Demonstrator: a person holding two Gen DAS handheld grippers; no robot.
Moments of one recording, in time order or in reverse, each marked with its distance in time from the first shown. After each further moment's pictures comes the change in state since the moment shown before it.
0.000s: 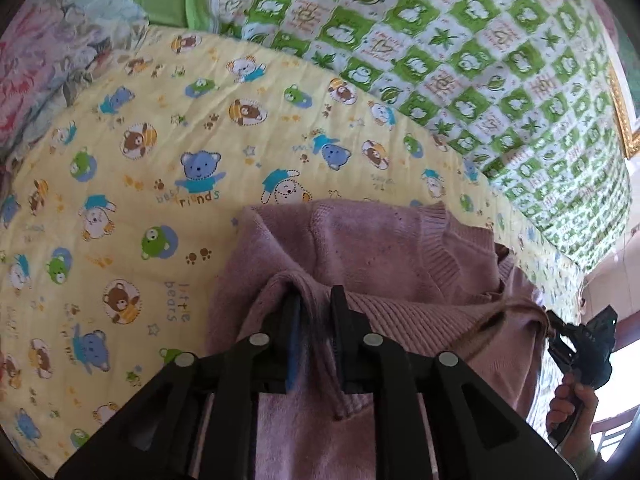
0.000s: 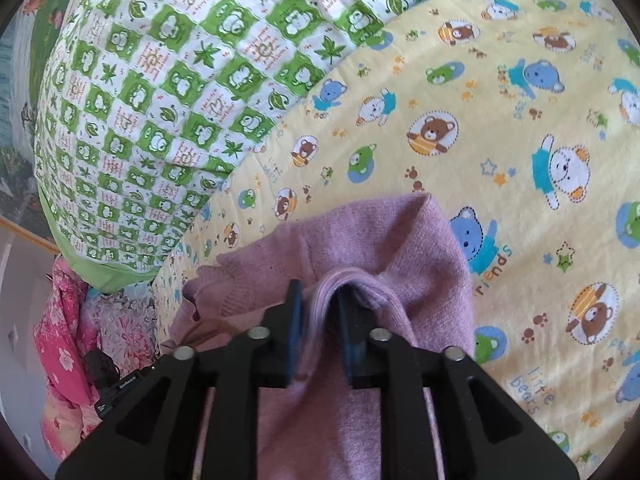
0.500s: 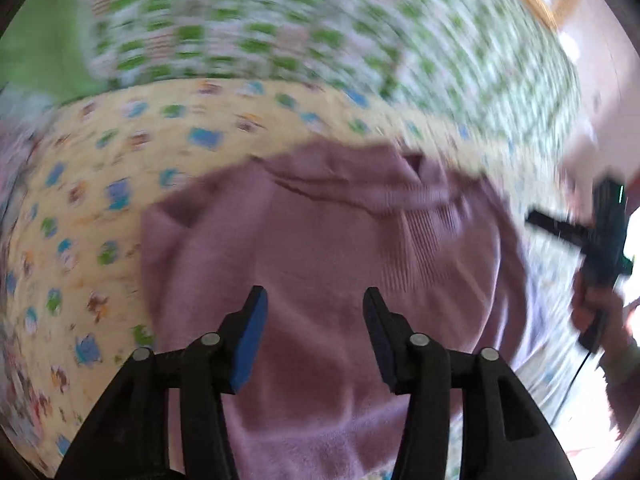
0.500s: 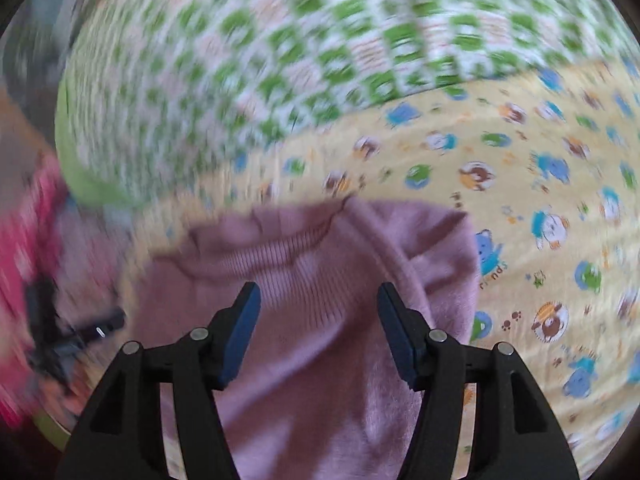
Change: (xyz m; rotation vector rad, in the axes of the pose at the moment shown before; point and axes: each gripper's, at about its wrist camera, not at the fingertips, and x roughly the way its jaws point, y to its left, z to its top) left arm -0.026 -0.086 -0.052 0.431 0.082 -0.017; right arm -0.012 0.072 -0.041 -0.445 0.049 -0.178
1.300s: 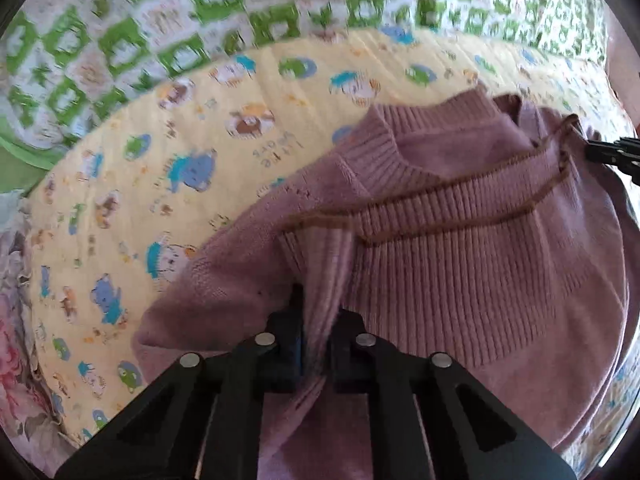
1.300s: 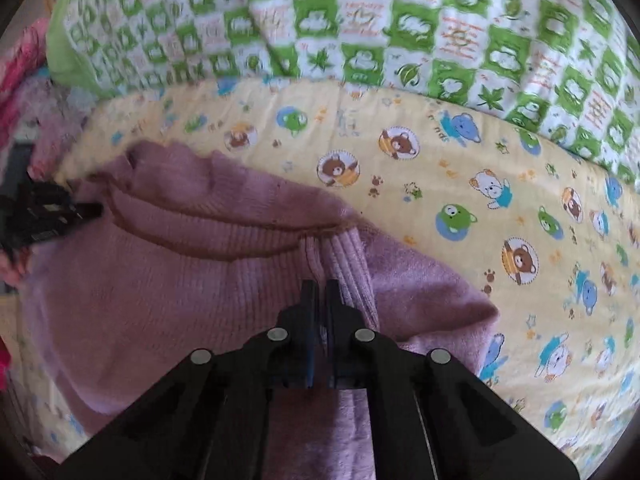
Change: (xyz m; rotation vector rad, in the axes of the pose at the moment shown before) left arm 0.089 0.032 0.052 0.200 0.099 0.214; right arm 0.047 0.002 0.035 -0.270 0.068 -0.072
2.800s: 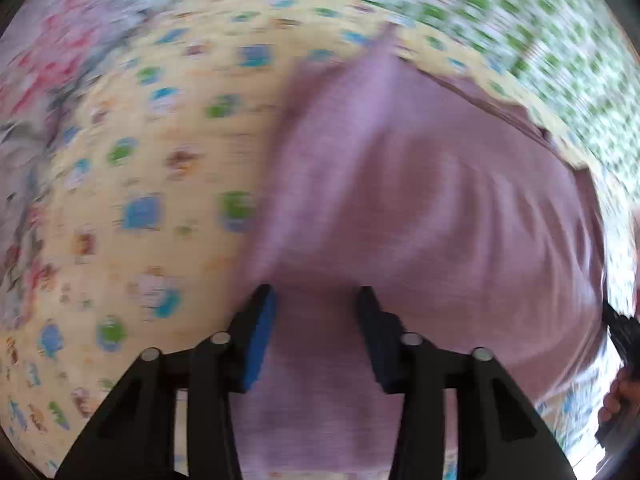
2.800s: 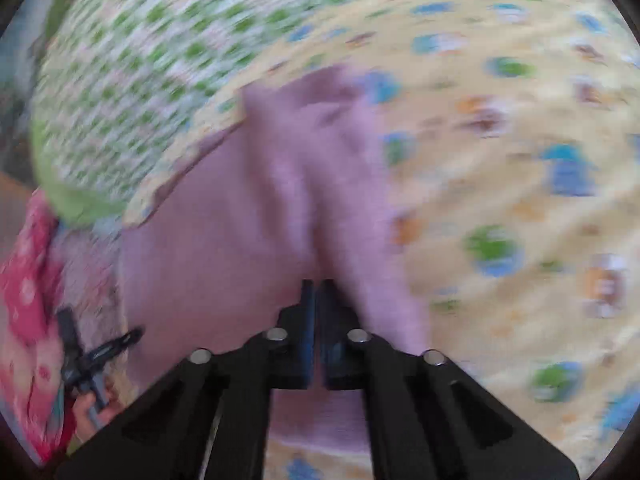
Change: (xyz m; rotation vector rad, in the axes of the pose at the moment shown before) left arm -0.037 0.028 -0.134 -0.545 0.016 0.007; right arm -0.059 -0.044 -0.154 0.643 -0.055 0.038
